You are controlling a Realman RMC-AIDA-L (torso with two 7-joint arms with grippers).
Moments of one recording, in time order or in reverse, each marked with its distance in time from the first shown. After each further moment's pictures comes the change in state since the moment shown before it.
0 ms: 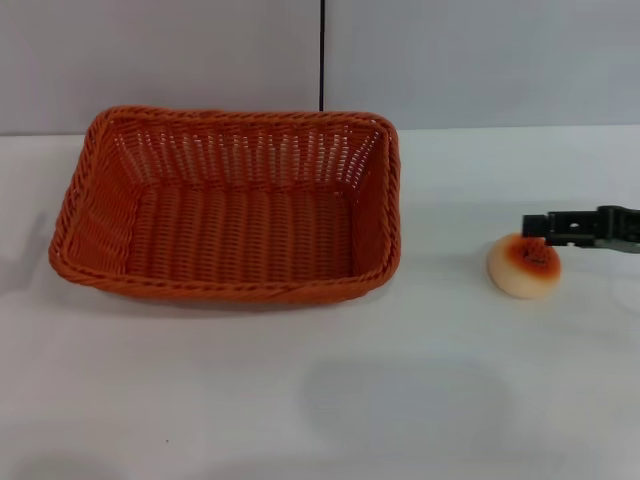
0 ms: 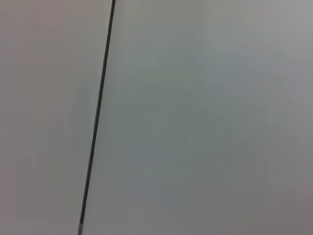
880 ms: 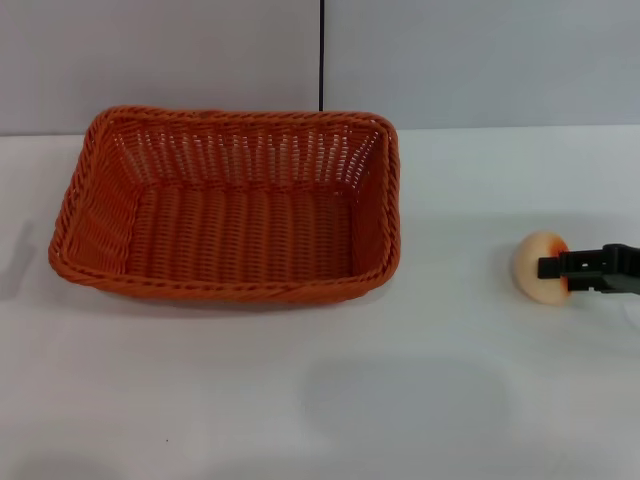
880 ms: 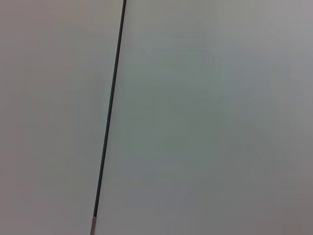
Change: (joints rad) left arm 0.022 0.002 -0.008 0.000 0.000 0.001 0.001; right arm -0.044 0.004 -0.099 -0.013 -0.078 0.099 0.150
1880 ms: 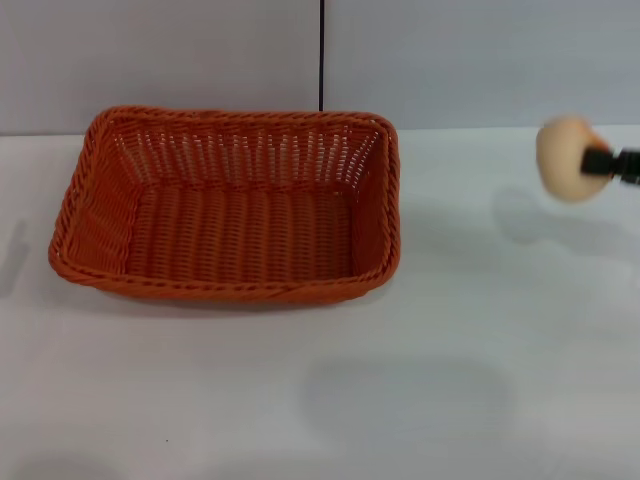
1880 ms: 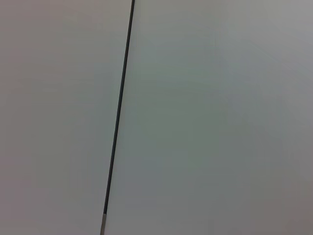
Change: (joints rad) left arm -0.002 0.001 -0.014 0.000 -0.002 -0.016 0.000; right arm -0.115 0.000 0.014 -0.244 0.459 -0.263 -0.087
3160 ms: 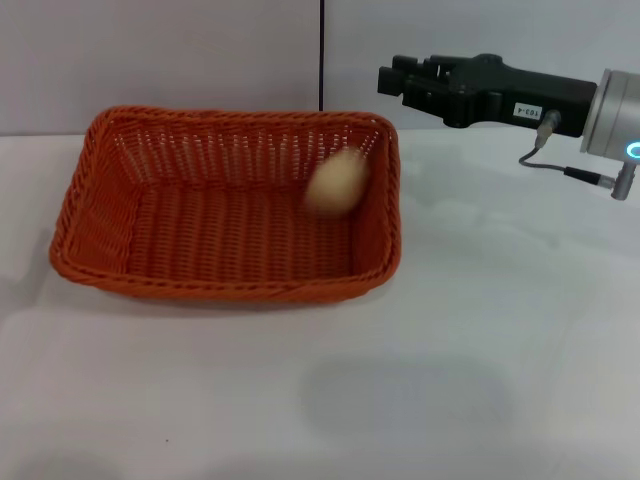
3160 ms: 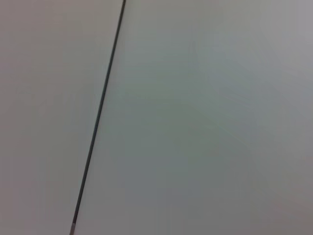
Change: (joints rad) left arm 0.002 -0.008 -0.001 -0.109 0.000 0.105 0.049; right arm 0.278 0.028 -0.311 0.451 0.320 0.396 -0.756
